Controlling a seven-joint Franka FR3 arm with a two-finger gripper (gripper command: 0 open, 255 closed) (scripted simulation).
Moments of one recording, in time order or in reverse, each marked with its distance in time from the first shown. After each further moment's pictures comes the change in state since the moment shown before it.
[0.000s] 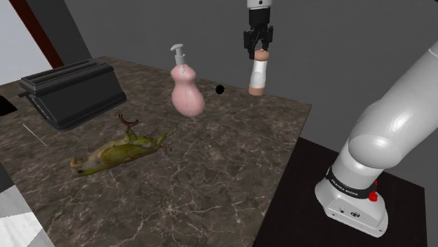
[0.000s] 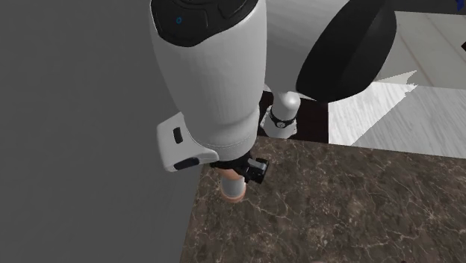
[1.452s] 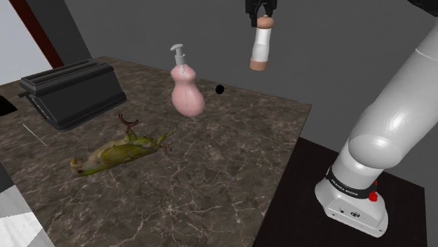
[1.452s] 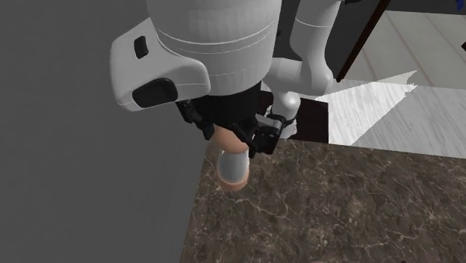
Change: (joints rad) arm 0.002 0.089 -0.002 0.398 0.013 -0.310 -0.012
